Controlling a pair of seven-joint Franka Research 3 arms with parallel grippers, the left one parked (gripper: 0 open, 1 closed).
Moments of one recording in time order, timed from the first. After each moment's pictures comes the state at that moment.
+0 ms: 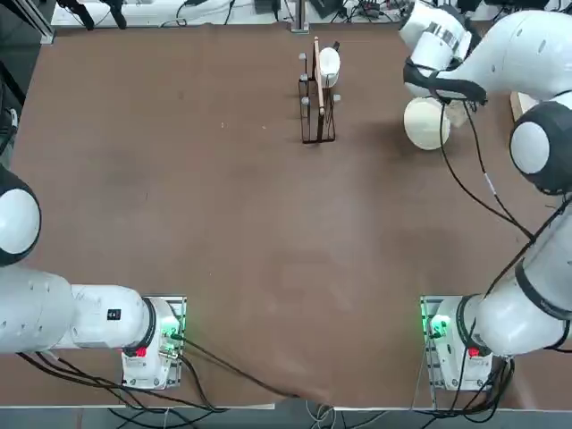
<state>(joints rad) 0.19 0.50 0.02 -1.77 -0.89 1.51 2.06</state>
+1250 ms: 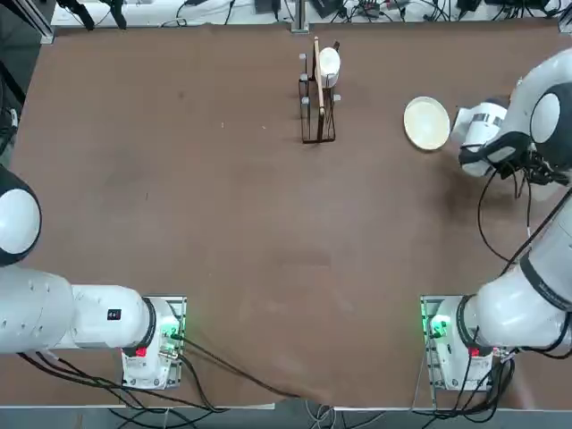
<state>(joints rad) -0.03 0.57 -0.13 -2.22 -1.26 1.52 2.69</state>
